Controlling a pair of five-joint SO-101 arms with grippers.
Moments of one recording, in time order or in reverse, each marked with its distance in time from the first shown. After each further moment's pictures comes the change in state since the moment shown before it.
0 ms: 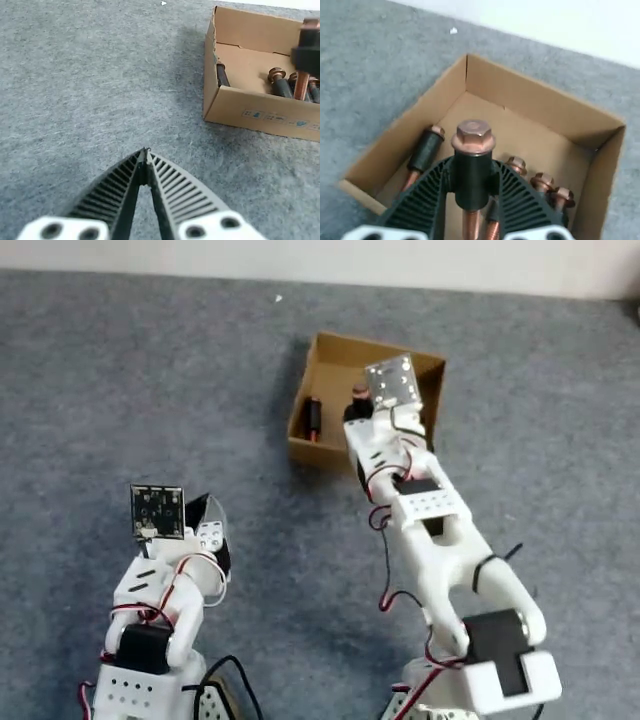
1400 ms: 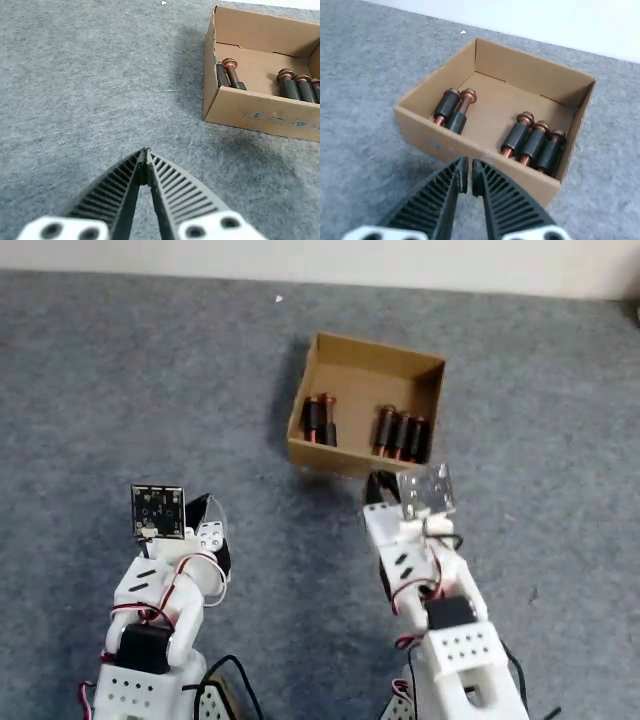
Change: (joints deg) left arm 0.0 0.0 0.0 0.0 0.0; right arm 0.0 -62.3 44.9 10.3 -1.2
